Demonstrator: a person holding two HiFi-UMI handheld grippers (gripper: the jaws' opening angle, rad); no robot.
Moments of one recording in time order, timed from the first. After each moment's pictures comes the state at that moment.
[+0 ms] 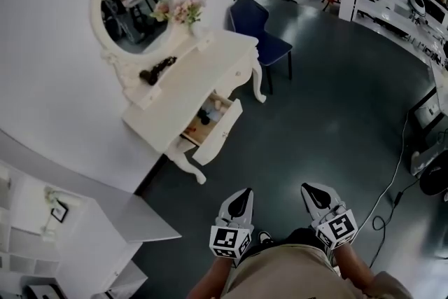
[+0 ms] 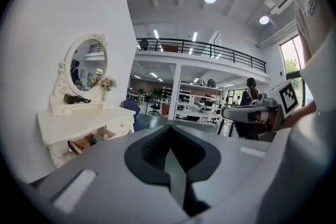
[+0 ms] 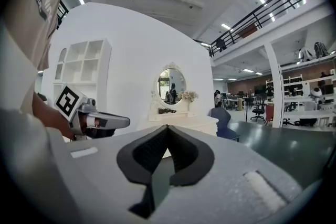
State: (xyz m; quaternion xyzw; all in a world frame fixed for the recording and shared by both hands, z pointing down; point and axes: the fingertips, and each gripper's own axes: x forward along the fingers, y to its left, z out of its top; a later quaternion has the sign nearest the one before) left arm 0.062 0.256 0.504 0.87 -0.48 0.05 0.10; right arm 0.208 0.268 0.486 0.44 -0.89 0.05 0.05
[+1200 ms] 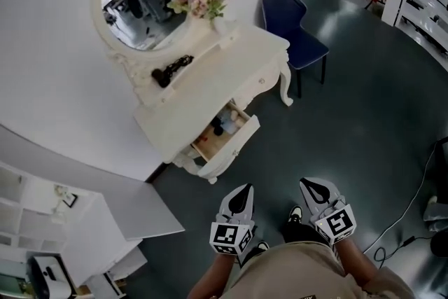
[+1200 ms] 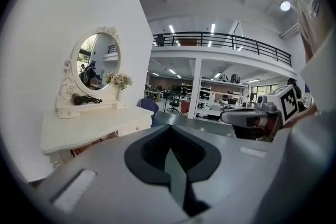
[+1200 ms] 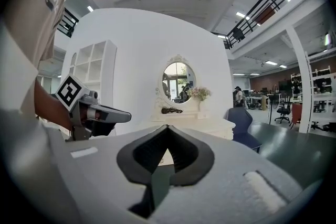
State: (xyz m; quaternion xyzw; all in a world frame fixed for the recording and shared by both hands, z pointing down) left arm 0.071 0.086 0.507 0.81 -0.57 0.06 0.12; right arm 0.210 0.067 0.502 0.33 -0.94 0.04 0.07
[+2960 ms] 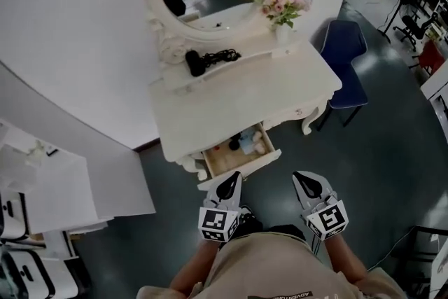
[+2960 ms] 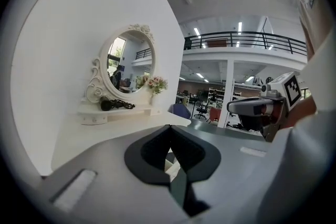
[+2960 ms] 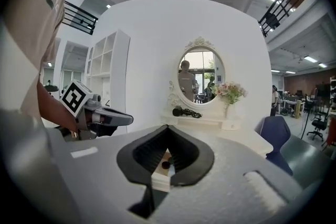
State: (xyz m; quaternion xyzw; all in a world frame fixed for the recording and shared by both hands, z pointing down) left arm -0.074 -0.063 0.515 0.72 -0.68 0.03 0.14; right arm 0.064 -0.117 0.481 0.19 -0.98 0.01 0.12
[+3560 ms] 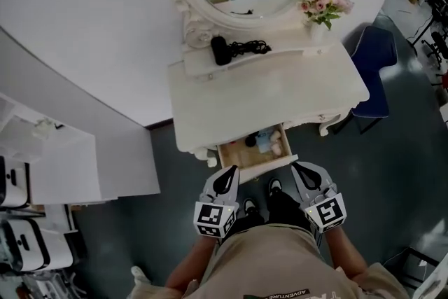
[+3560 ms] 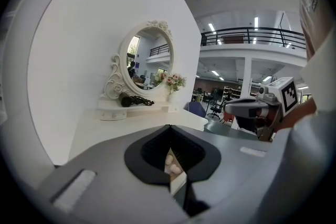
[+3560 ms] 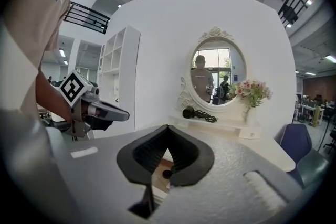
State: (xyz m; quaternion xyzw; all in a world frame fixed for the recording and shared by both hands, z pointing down) left arm -0.140 -0.068 0.521 0.66 -0.73 0.03 0.17; right arm -0.016 -0.154 0.490 0.11 -0.98 -0.02 0.13
